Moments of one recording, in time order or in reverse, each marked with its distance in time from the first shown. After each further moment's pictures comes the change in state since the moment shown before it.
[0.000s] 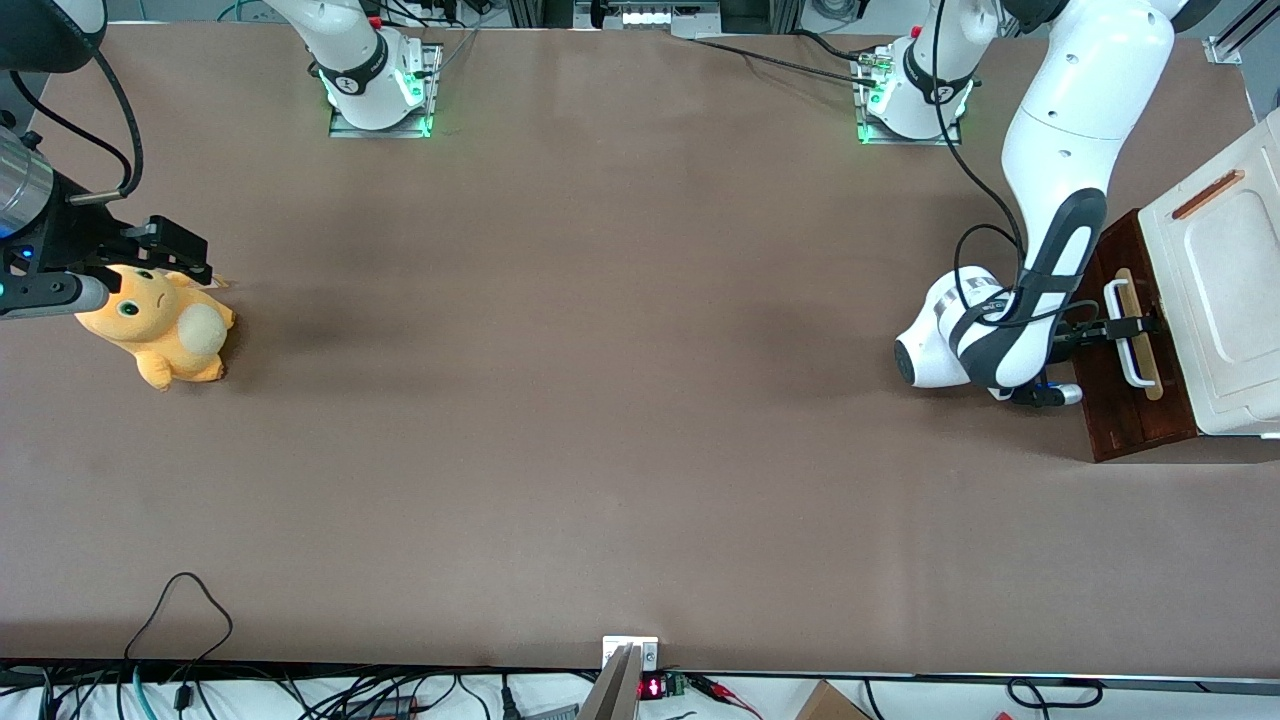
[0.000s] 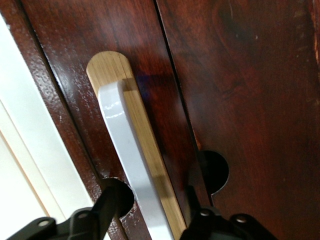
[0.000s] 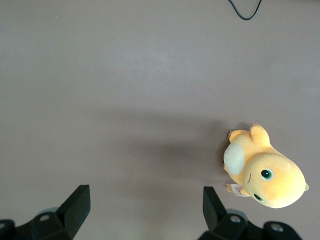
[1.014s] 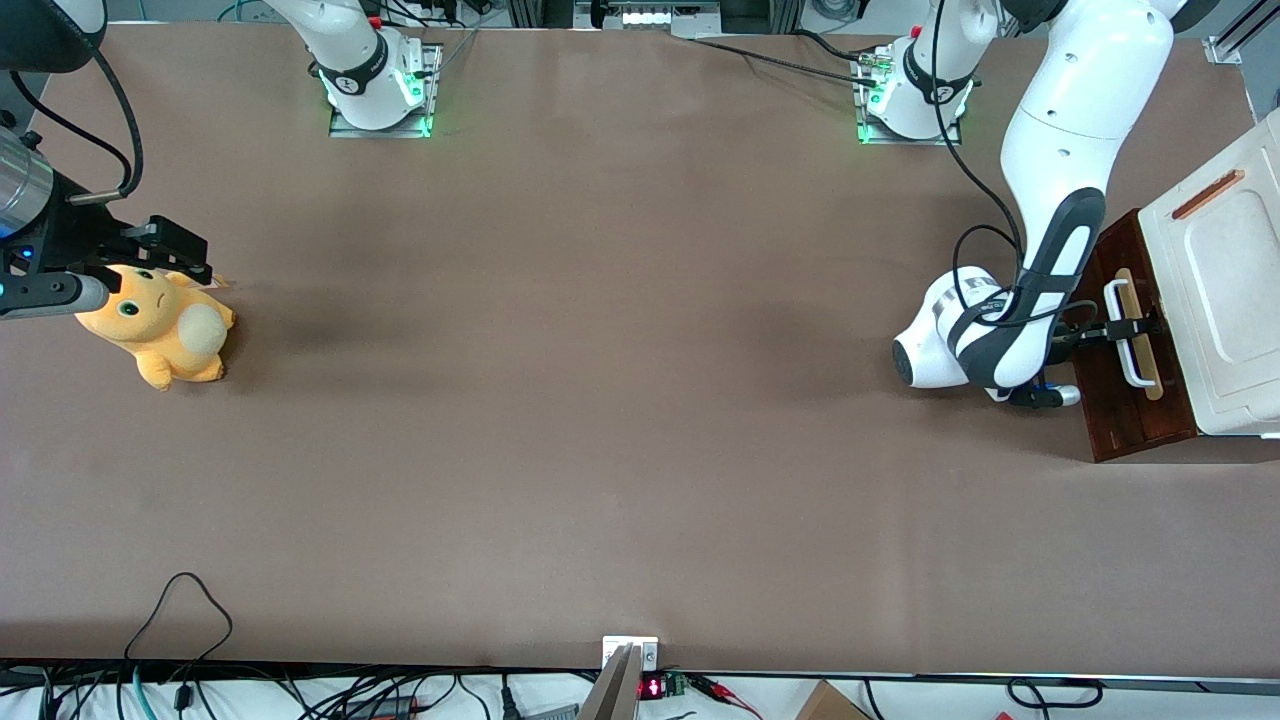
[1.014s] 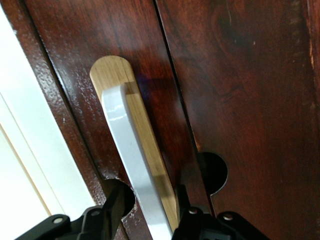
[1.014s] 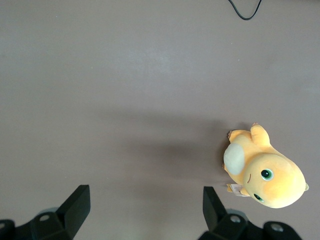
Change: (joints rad) arm -0.001 0.000 -0.004 0.003 0.000 0.002 0.000
